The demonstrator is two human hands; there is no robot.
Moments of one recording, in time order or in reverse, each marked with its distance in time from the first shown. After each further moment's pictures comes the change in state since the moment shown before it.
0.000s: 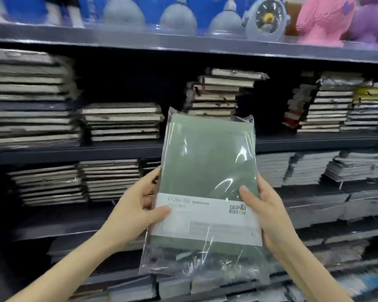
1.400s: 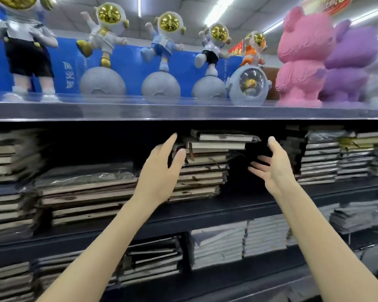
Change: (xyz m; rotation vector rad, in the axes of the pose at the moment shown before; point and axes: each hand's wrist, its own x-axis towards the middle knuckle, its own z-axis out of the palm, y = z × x) left_hand 0.214 0.080 0.002 0.540 0.287 0.463; right_hand 0.228 -0.108 -0.035 0.102 0.478 -0.067
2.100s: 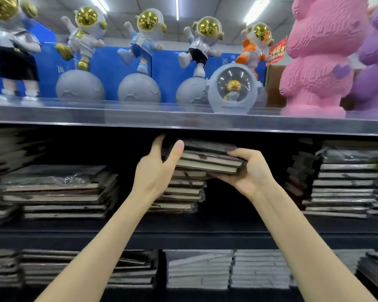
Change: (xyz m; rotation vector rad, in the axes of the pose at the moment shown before) left_hand 0.049 0.056 0.083 0.007 0.191 -0.316; right_hand 0.071 -0.022 -0.006 0.194 -0.563 0.285
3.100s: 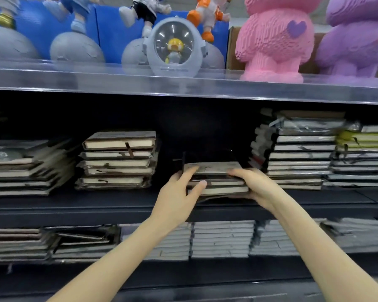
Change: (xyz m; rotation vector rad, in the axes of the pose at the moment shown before) left_hand -0.072 -0.012 0.160 0.140 -0.337 0.050; right_hand -0.012 -0.006 -0.169 -0.623 0.216 0.209
